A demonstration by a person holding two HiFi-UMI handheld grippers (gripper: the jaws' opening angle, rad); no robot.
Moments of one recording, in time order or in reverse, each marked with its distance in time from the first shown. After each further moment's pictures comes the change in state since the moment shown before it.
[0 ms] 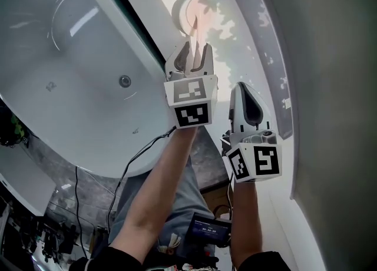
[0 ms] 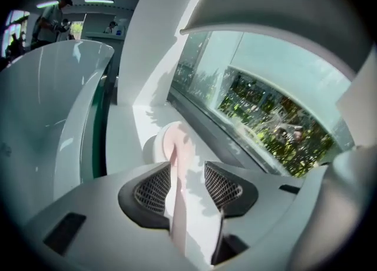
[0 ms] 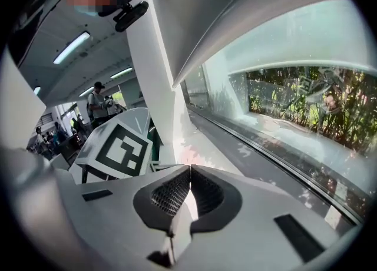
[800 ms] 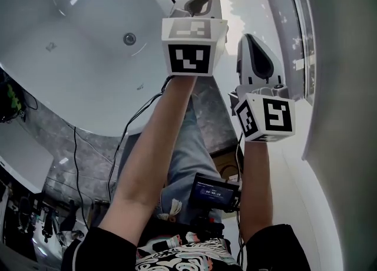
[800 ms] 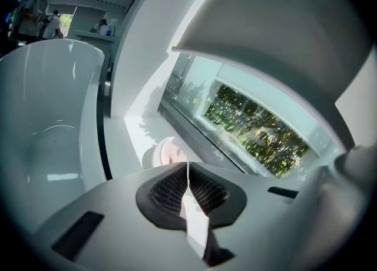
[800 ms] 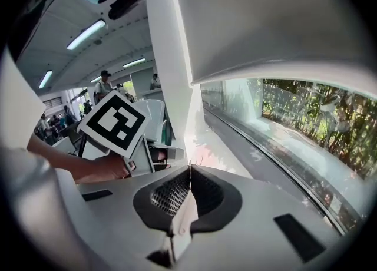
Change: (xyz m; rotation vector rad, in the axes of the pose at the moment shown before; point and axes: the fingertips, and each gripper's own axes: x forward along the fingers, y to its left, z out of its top) left arm -0.054 0.007 0.026 0.043 -0.002 -0.128; right arm -0.018 0.050 -0.004 -0.130 0.037 0.039
